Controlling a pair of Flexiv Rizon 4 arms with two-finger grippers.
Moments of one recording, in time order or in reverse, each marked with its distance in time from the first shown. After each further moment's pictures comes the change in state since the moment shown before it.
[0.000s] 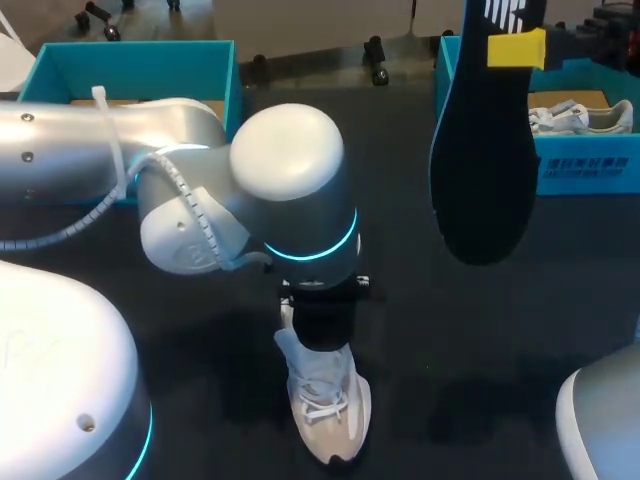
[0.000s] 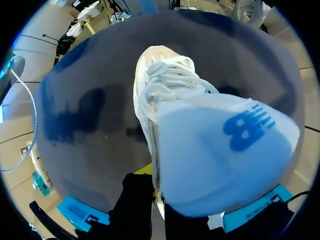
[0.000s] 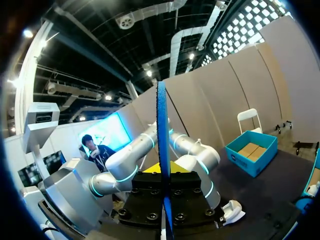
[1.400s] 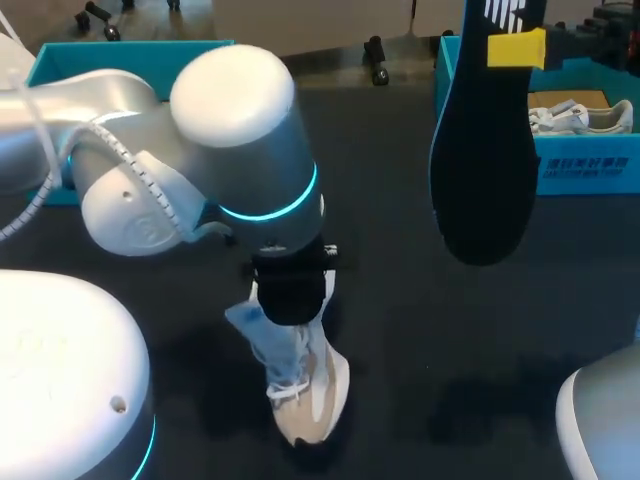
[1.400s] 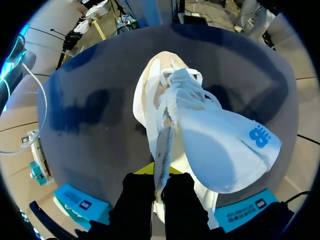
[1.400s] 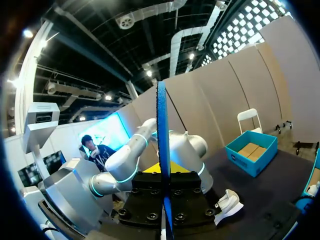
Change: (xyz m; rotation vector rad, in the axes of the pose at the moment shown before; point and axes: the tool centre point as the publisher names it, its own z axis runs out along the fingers) left arm 0.033 0.005 -0.059 0.004 0.011 -0.076; right arm 0.000 0.000 0.000 0.000 0.000 0.000
